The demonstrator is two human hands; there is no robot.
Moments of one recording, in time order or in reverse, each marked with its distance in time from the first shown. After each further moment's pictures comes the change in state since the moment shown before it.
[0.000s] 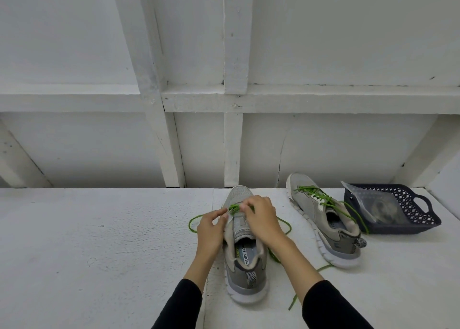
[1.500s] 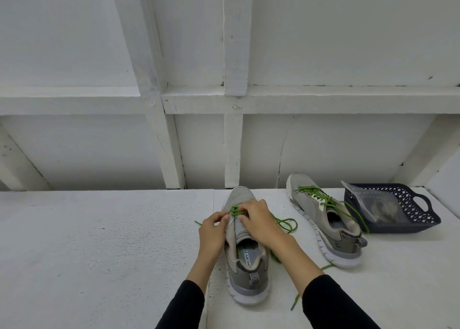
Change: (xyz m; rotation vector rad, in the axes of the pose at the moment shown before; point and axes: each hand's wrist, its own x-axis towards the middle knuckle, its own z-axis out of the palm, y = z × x) left_hand -0.003 0.005 0.000 -0.023 -0.014 -0.034; right_hand 0.001 0.002 0.001 -0.129 -0.144 -0.114
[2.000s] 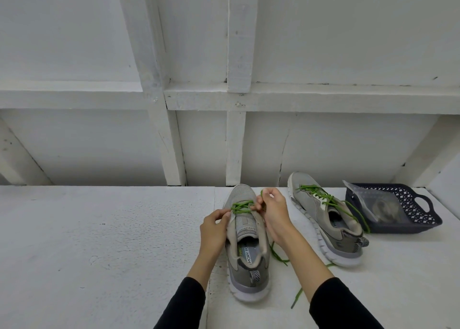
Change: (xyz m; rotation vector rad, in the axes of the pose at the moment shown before) left_hand -0.002 0.001 0.000 -0.023 -0.003 -0.018; right_hand 0.003 -0.002 -0.013 1.257 0.318 0.345
